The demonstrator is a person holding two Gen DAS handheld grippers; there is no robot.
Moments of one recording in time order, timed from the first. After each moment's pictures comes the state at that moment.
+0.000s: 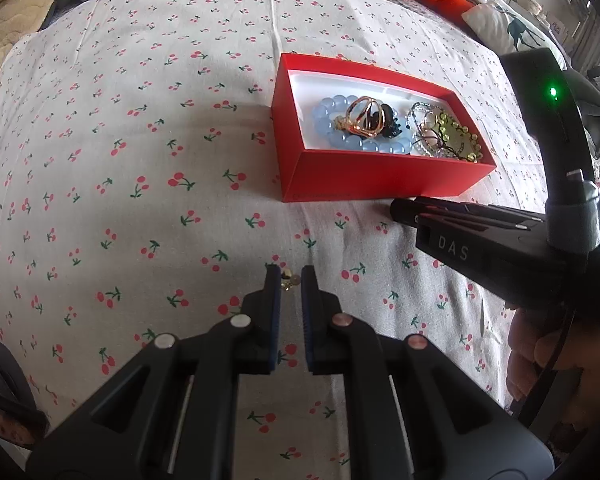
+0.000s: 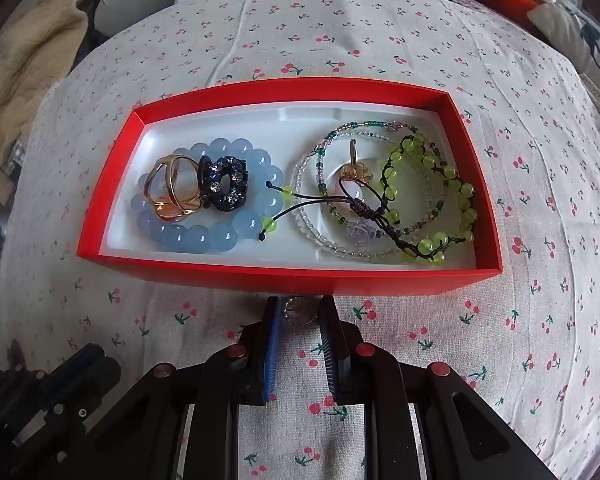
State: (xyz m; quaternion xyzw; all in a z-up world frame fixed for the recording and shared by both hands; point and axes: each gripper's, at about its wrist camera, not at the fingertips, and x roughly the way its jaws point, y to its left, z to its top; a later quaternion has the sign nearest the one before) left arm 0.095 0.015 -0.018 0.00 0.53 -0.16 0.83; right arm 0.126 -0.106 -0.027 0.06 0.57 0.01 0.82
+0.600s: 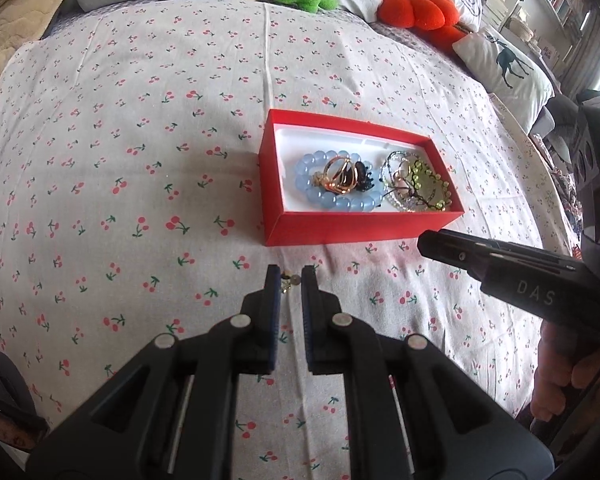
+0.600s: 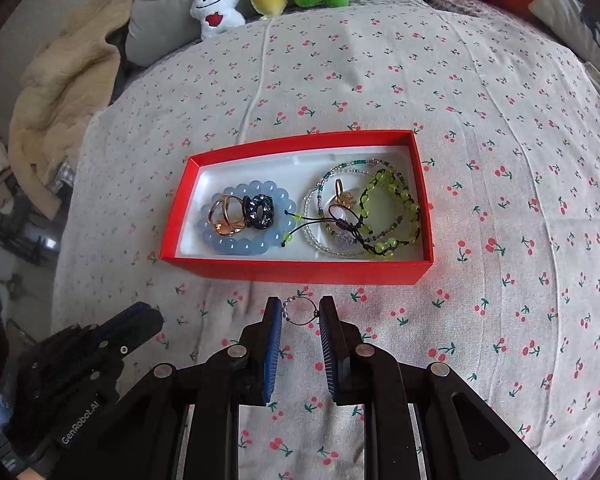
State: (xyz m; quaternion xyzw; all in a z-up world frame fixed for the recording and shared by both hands) left arm 0.104 0.017 0.016 -0.04 0.50 -0.18 0.85; right arm 0.093 -0.151 0.032 0.13 0.54 0.07 0.83
